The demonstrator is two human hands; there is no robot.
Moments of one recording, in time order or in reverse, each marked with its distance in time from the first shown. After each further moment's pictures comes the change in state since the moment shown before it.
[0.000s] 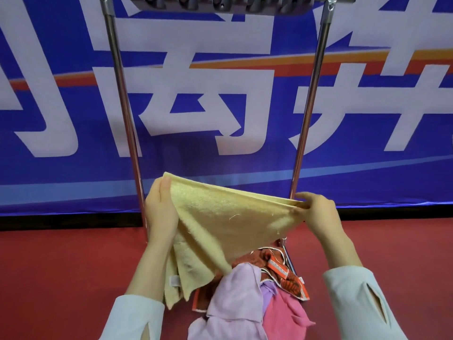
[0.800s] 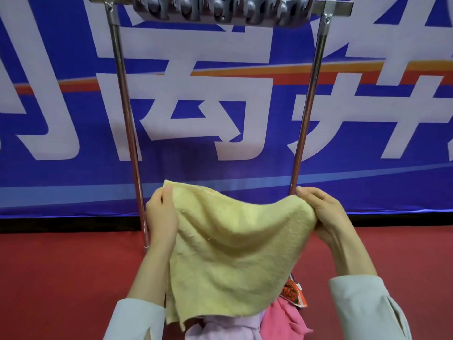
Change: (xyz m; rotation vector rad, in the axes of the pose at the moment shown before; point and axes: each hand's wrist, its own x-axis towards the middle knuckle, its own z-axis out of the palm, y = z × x) left_hand -0.004 0.010 0.003 0.032 0.032 -0.125; right_hand -0.017 -0.020 -0.034 1.049 -0.159 0.222
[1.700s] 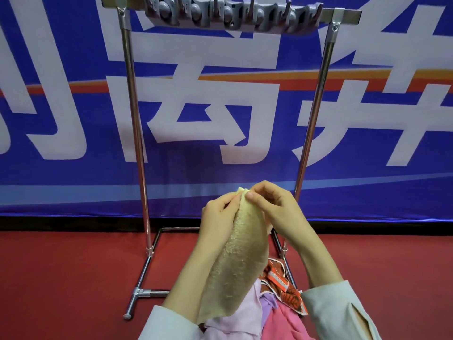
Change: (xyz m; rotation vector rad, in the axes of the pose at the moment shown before) left_hand -0.049 0.030 0.042 -0.132 -0.505 0.028; right_hand -0.031 -0.004 0.077 -0.483 -0.370 -0.441
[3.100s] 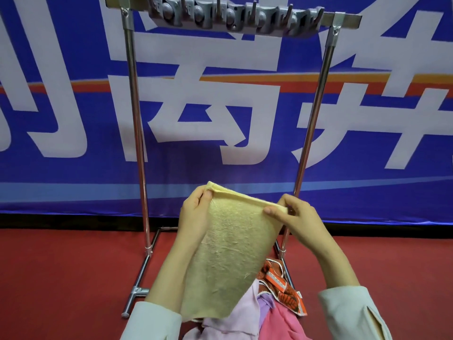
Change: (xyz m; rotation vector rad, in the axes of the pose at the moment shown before) left_hand 0.013 -0.015 -0.034 -0.021 0.126 0.016; right_hand -0.009 0.032 -0.035 -0.234 0.053 0.128
